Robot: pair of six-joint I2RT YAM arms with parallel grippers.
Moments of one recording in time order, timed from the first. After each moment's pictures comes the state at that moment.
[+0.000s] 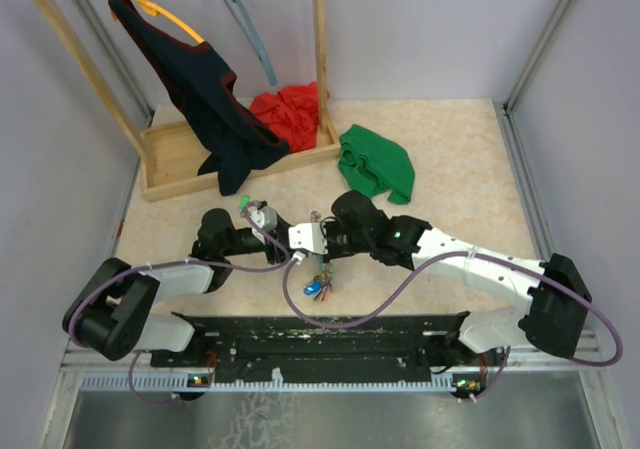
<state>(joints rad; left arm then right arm) -0.49 1.35 0.31 1.04 0.93 -0.03 0.99 1.29 0.98 -0.39 -0.14 -0.80</state>
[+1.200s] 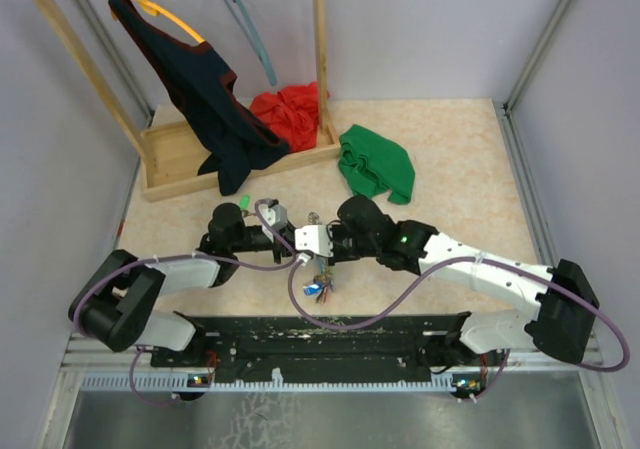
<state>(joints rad) -0.53 1.40 0.39 0.93 0.95 0.02 0.99 1.26 0.96 -0.41 -0.12 -0.77</state>
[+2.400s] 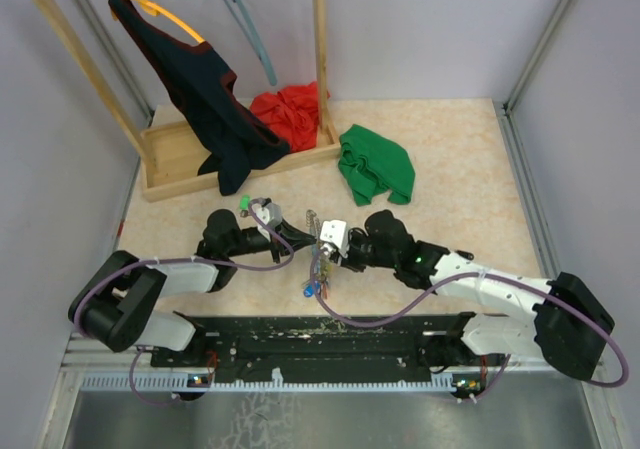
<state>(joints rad) -0.53 1.40 0.33 1.08 0.85 -0.09 0.89 1.14 0.60 0.02 -0.26 -0.46</state>
